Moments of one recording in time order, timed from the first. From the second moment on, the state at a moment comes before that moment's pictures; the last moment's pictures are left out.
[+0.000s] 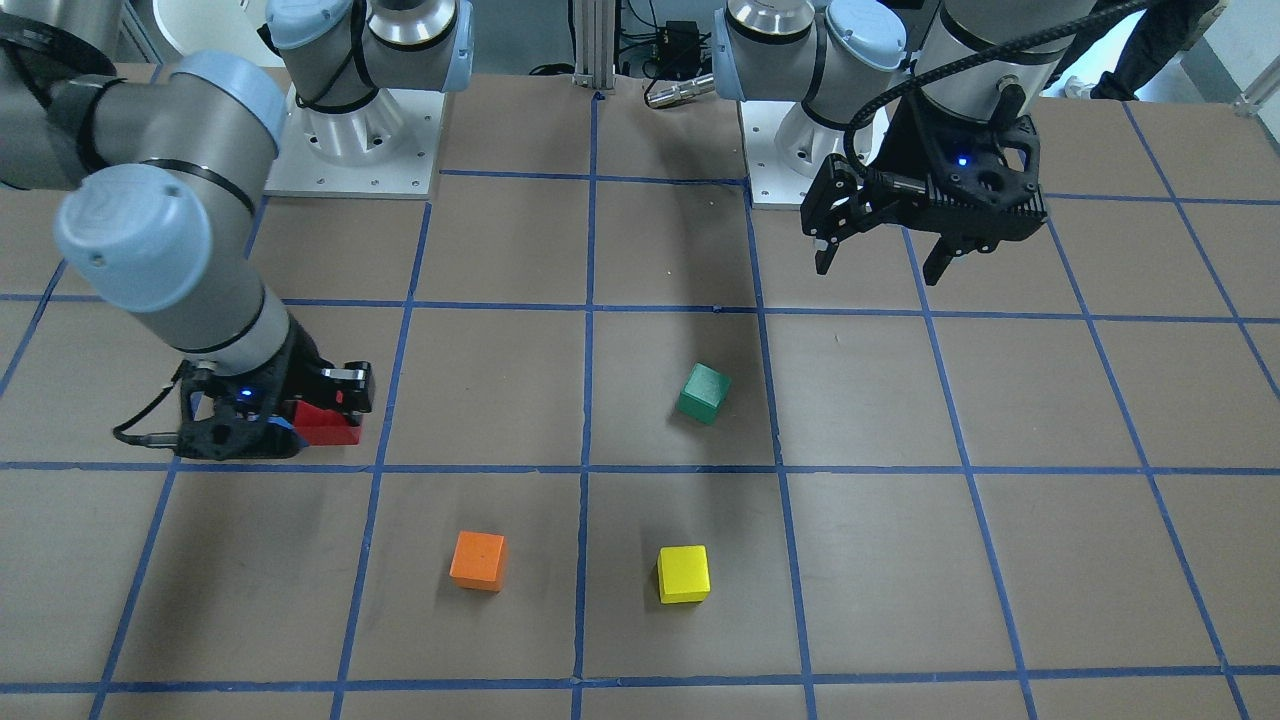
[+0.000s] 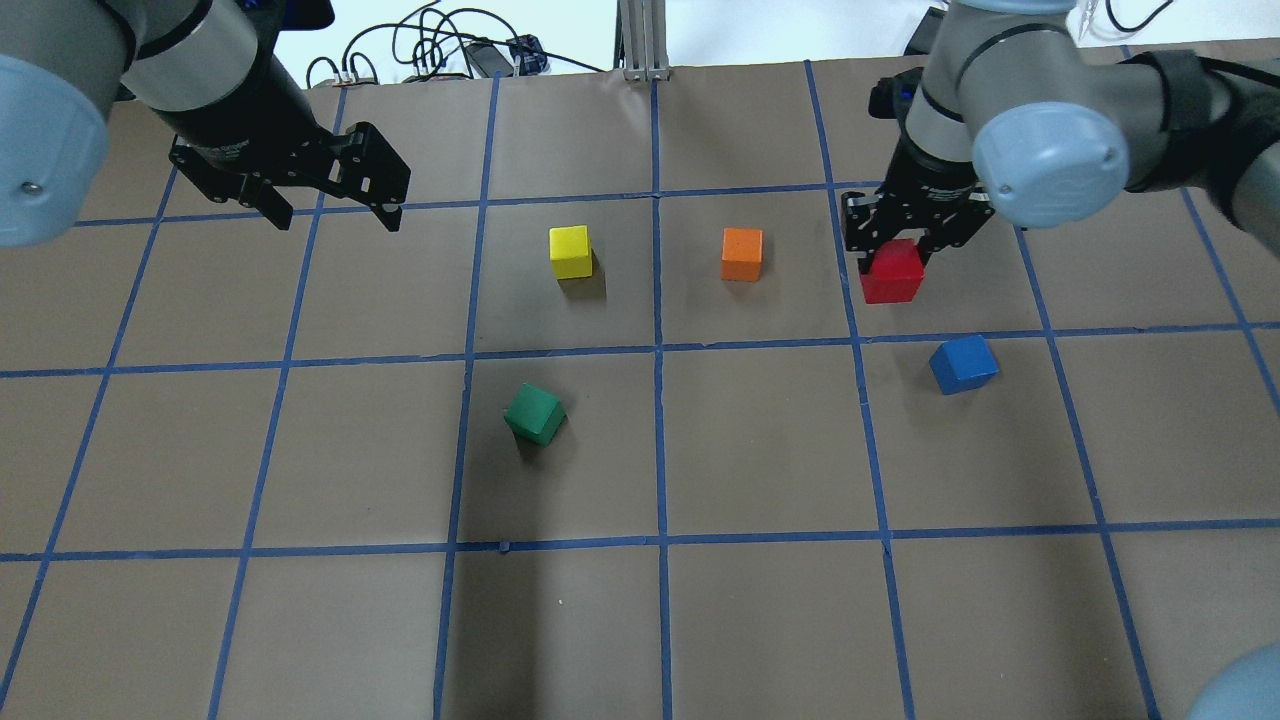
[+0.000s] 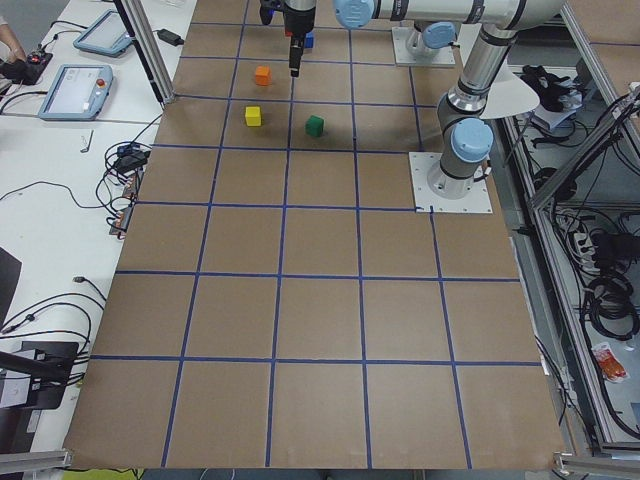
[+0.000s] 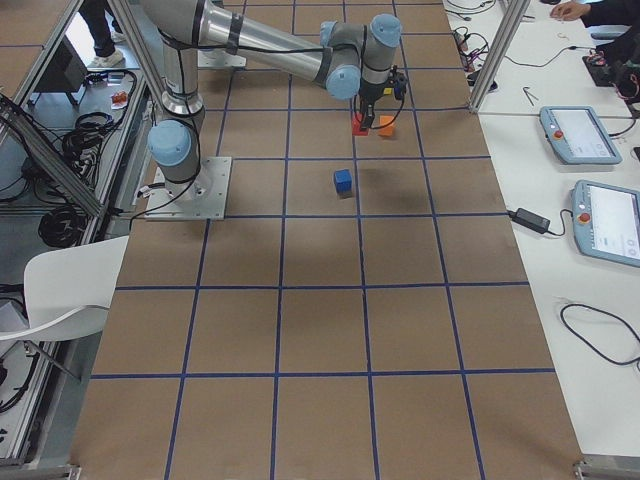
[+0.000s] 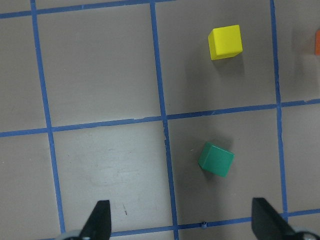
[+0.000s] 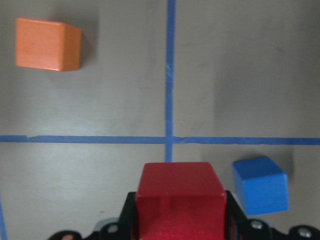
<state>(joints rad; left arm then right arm) -1.56 -1.56 -1.56 -1.50 1.55 0.10 1.50 -1.32 1.68 -1.85 -1.54 -0.10</state>
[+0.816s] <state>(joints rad) -1.56 -1.56 -1.57 -1.50 1.55 0.10 1.34 -1.39 1.88 -1.98 -1.54 -0.43</state>
